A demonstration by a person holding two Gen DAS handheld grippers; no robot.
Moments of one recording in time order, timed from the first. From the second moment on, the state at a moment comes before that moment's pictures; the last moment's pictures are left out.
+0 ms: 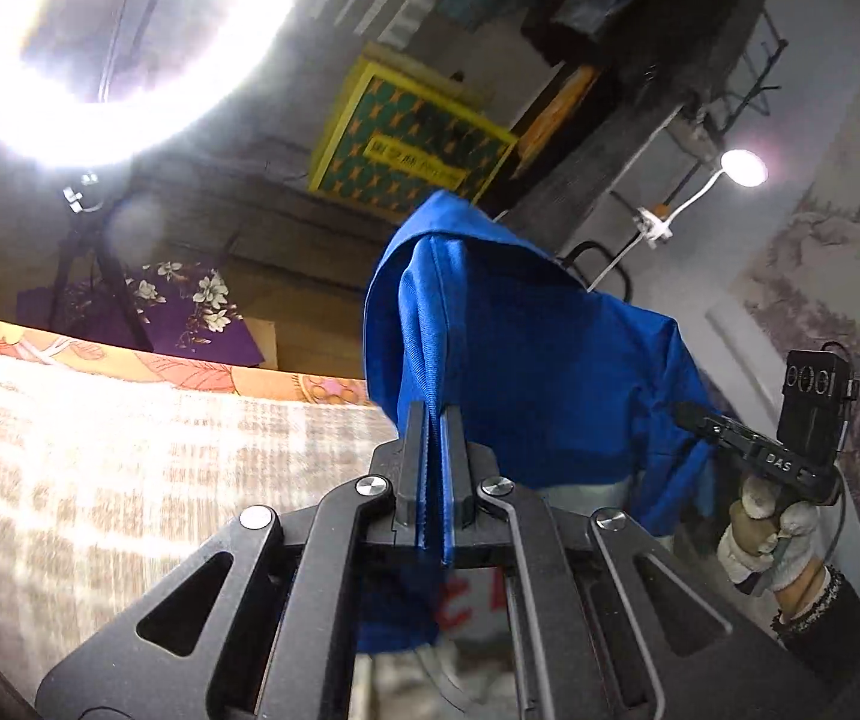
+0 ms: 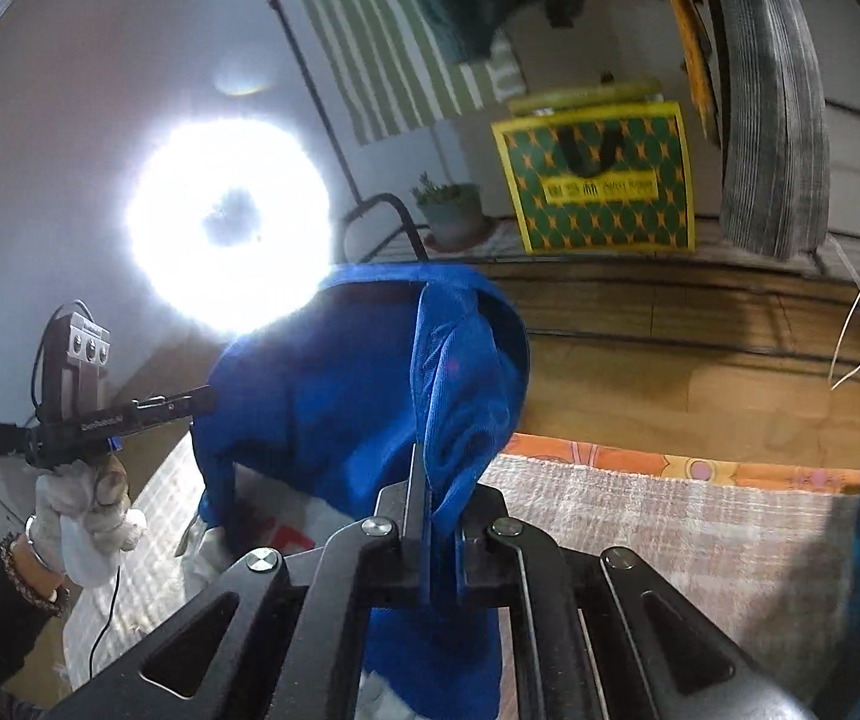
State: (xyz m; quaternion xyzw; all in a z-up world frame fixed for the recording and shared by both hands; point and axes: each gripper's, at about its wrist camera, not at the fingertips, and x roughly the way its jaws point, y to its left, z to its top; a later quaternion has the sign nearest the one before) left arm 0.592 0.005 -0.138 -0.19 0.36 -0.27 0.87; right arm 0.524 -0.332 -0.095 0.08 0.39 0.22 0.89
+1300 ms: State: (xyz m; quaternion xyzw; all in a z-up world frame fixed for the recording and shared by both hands) left arm 0.205 0.087 -0.141 -0.08 0.44 -0.26 0.85; right arm 0.166 -0.292 -0.048 0.04 0.39 0.23 0.89
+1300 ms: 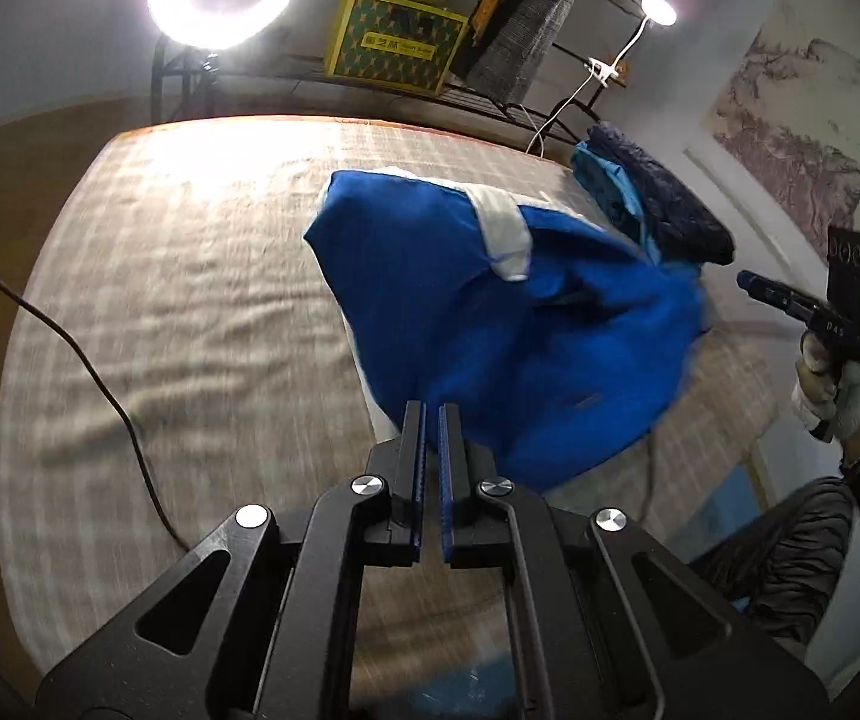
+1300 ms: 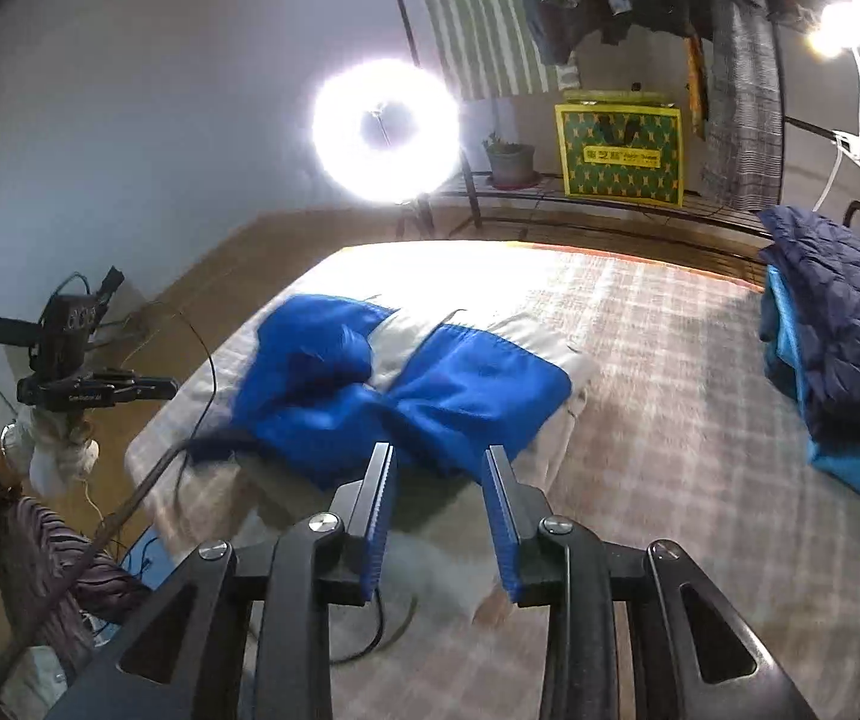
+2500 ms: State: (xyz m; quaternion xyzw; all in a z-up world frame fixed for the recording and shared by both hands) left arm 0.142 0.113 0.039 -0.21 0.37 -0.27 0.87; right arm 0.061 -0.324 0.077 0.17 0.31 0.24 0.91
